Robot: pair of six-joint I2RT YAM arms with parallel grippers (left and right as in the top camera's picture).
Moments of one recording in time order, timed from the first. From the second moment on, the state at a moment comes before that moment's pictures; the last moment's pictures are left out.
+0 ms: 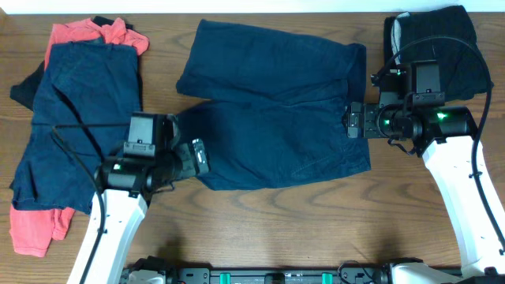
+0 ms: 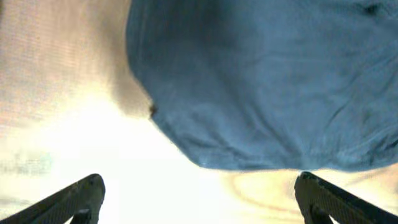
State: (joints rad) left arm -0.13 1.14 0.88 -0.92 0.17 -0.43; right arm 0.09 1.40 1.22 -0.90 -0.17 0.12
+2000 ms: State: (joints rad) left arm -0.02 1.52 0.65 -0.45 0.37 -0.36; right arm 0.09 1.40 1.22 -0.88 -0.17 0.12
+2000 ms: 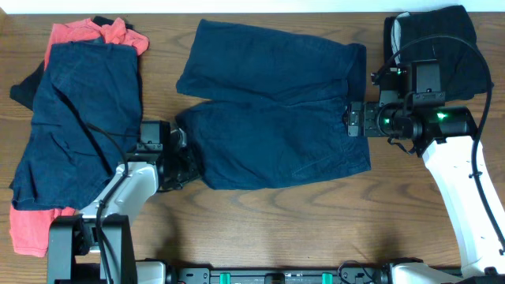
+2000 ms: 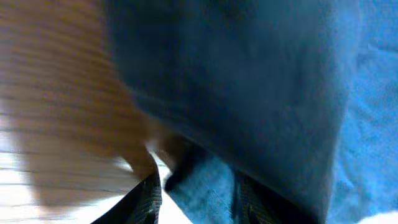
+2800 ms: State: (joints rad) left arm 0.03 1.45 0.68 -0.74 0.48 -0.39; right arm 0.09 1.40 1.22 -0.92 -0.18 0.13
